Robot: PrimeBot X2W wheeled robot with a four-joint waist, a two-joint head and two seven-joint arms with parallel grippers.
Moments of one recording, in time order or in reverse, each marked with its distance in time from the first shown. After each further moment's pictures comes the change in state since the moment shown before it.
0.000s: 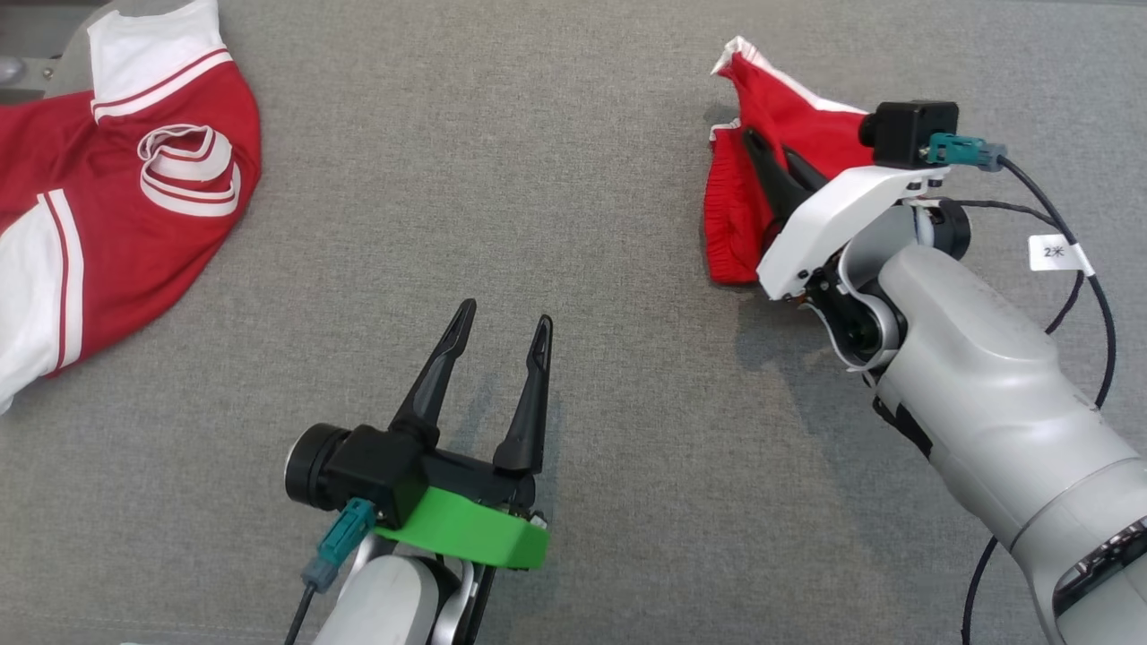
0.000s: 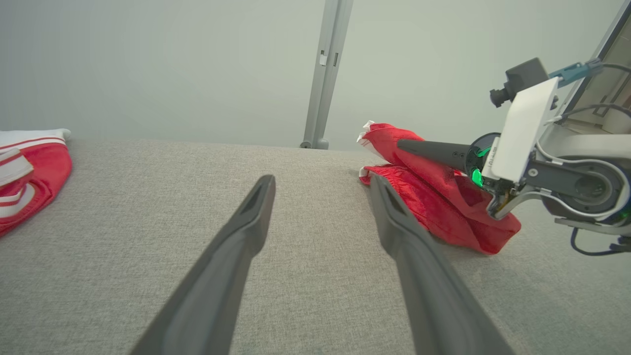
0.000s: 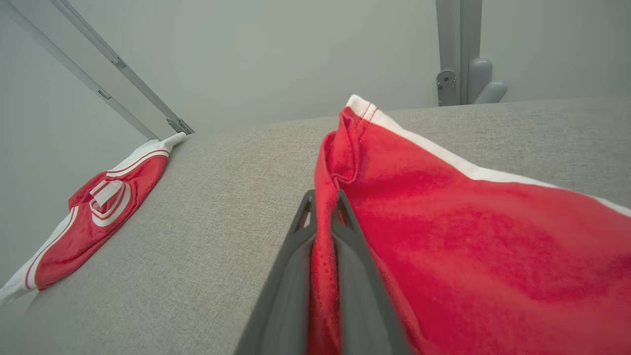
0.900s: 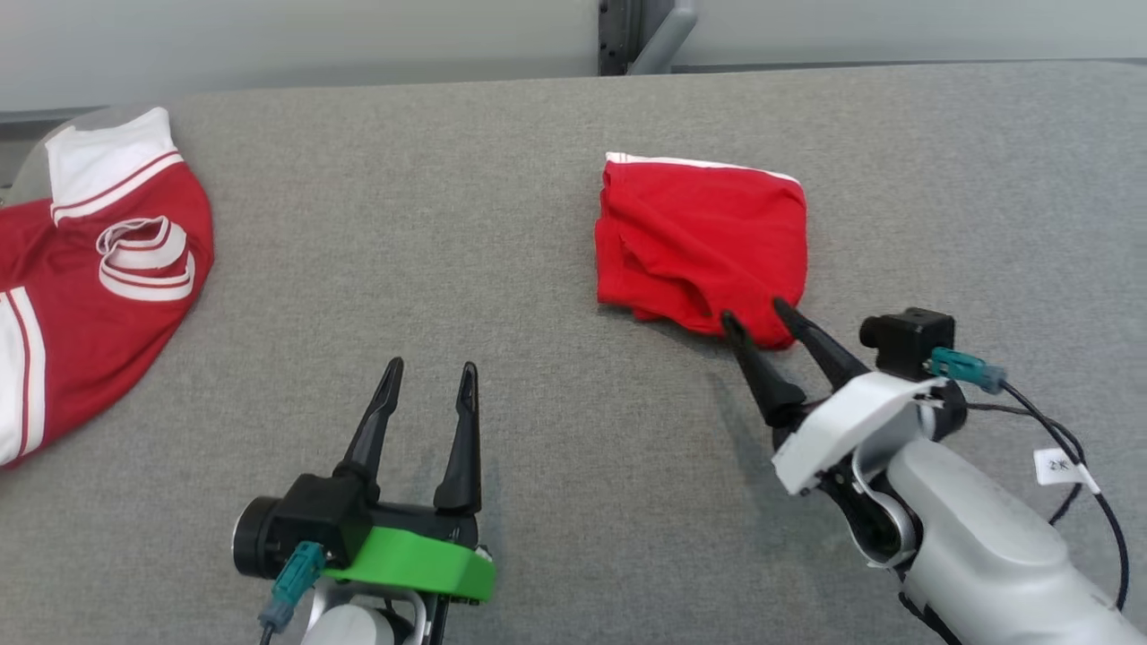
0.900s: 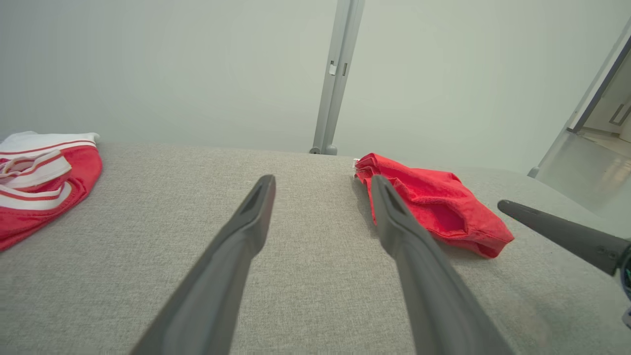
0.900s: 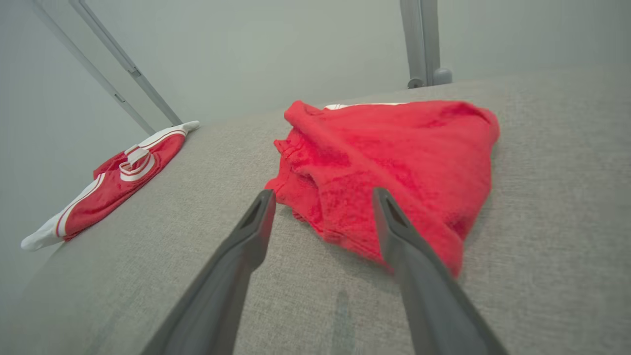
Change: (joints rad) left arm 0.102 0.000 0.107 0.024 0.007 0.032 0.000; right arm 0.411 -0.061 -0.031 -0.310 -0.123 0.000 -0.103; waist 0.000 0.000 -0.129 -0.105
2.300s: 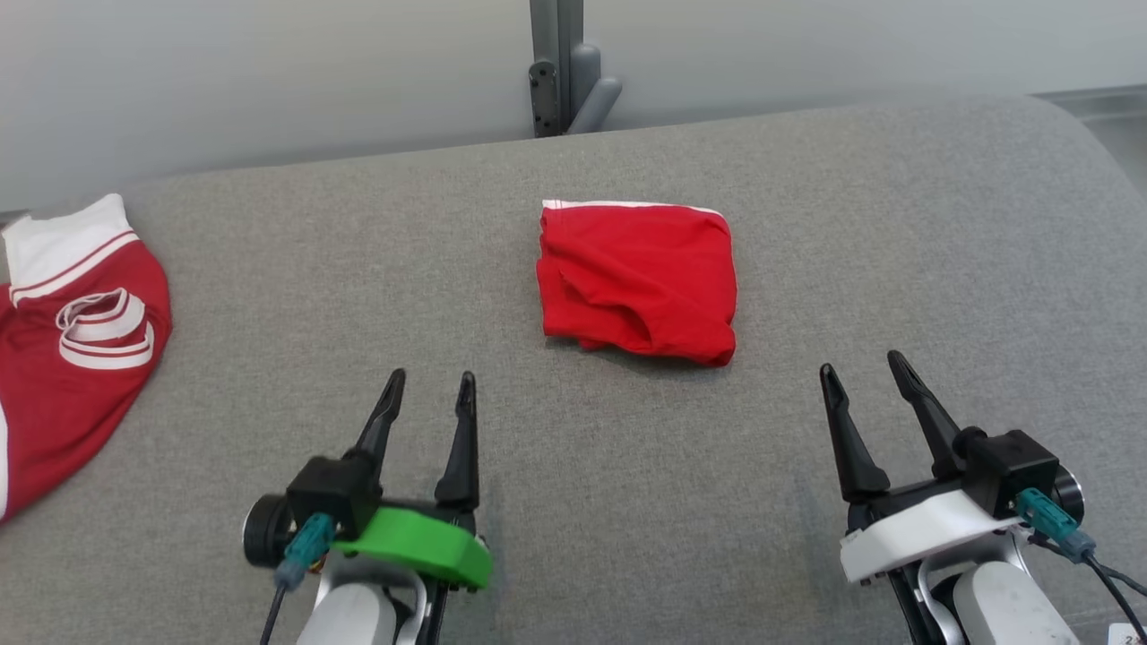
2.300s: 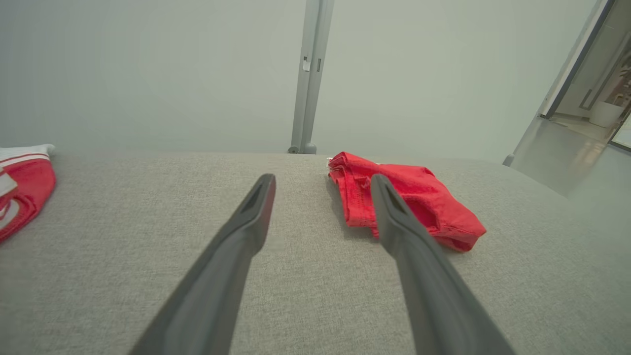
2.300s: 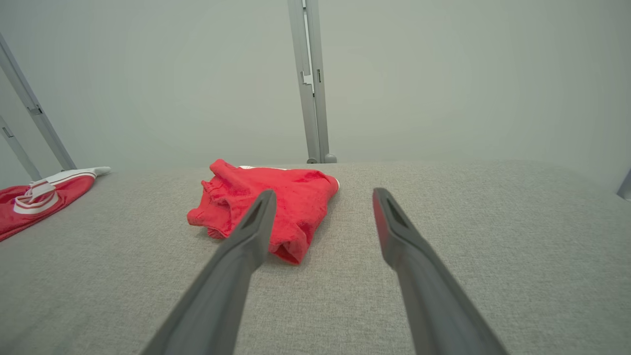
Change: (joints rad) left arm -0.032 0.000 0.014 0.133 -0.018 -0.010 0.000; right arm 0.456 0.165 -0.547 -0.382 -0.628 0.000 0.000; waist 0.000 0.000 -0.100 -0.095
